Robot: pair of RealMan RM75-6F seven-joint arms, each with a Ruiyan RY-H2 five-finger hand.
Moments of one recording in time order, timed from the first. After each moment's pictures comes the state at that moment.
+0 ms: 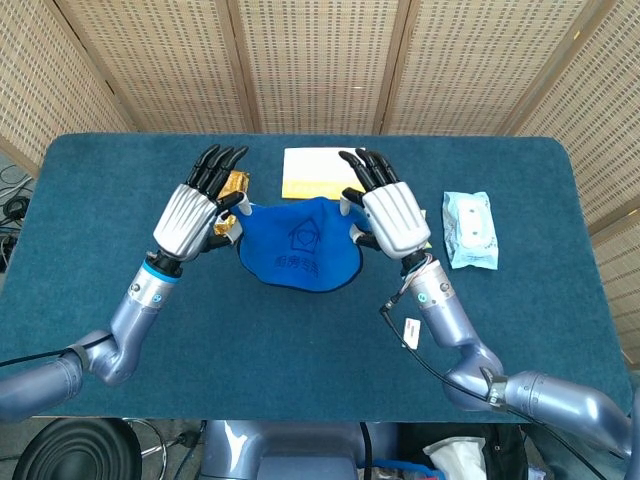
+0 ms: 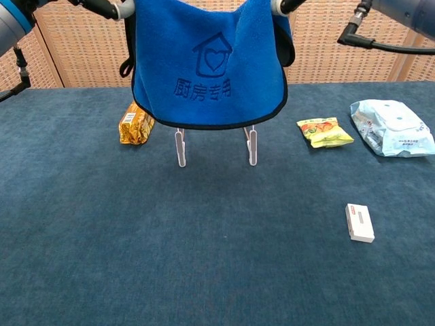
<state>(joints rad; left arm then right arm) -0.84 -1.52 -0.27 -1.23 1.52 1.36 -0.09 0.85 -1.46 0.45 -1.57 -1.22 1.12 -0.23</state>
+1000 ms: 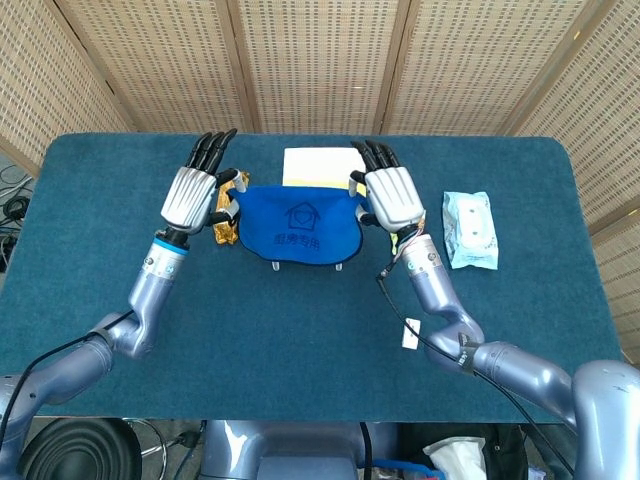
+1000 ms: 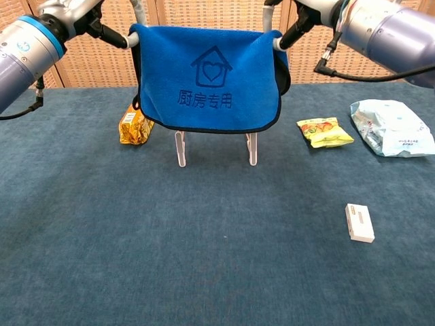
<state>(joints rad) -0.91 -1.72 -0.30 -0.83 1.40 1.20 -0.26 0.97 -1.62 0.42 -1.14 -1.13 0.99 -0.11</state>
